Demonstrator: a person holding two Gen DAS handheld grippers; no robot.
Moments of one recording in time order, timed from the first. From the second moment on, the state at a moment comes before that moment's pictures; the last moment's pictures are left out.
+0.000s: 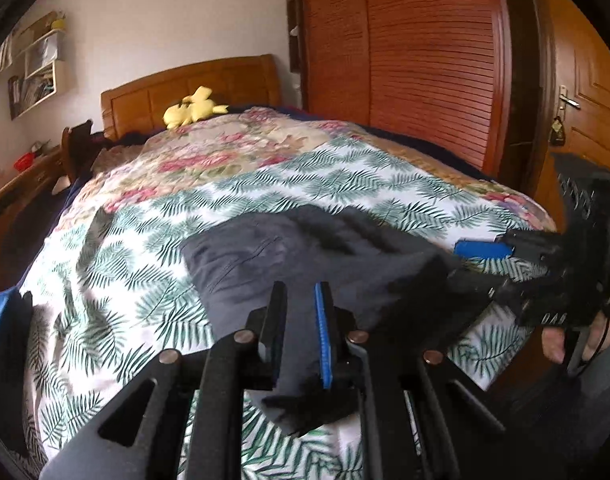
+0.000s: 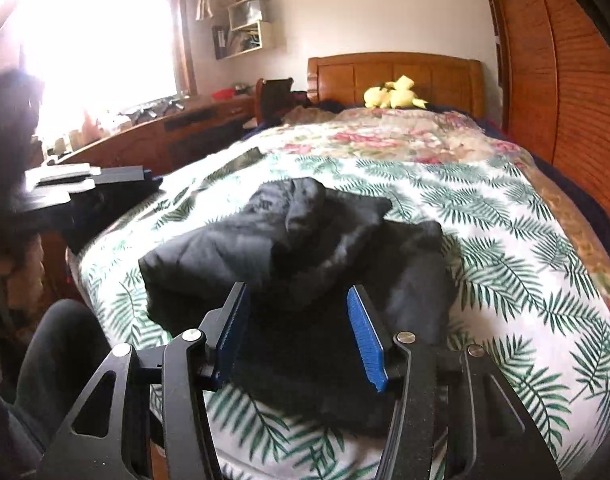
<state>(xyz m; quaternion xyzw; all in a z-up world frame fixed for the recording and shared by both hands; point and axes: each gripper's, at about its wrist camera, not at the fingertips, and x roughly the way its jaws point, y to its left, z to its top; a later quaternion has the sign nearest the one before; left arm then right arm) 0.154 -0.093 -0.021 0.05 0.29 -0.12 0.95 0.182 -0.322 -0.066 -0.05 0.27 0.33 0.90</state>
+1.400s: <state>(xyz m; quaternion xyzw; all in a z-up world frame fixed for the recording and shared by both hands) 0.158 -0.042 -0.071 0.00 0.33 -0.11 0.94 0.213 -0.356 -0.087 -0.04 0.30 0.23 0.92</state>
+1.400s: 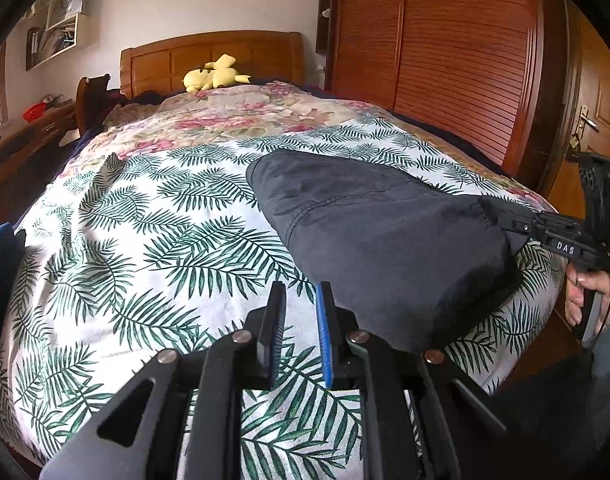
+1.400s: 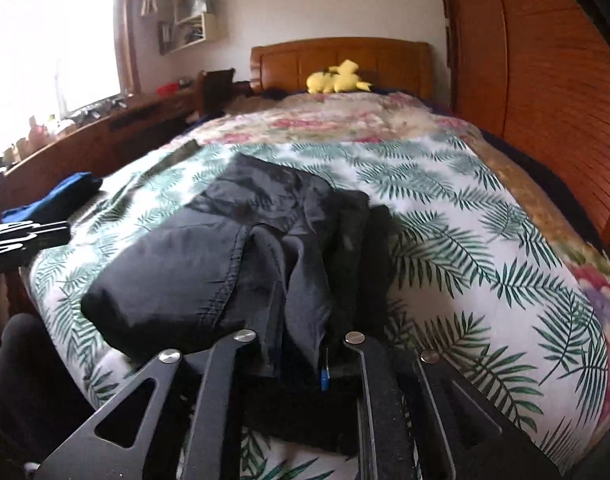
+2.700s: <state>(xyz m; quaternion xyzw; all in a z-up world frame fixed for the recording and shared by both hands) 0.186 -0.039 -0.086 -0.01 0.33 -0.15 0.93 0.209 -0.252 -0.122 -0.09 0.35 0.30 0.88</state>
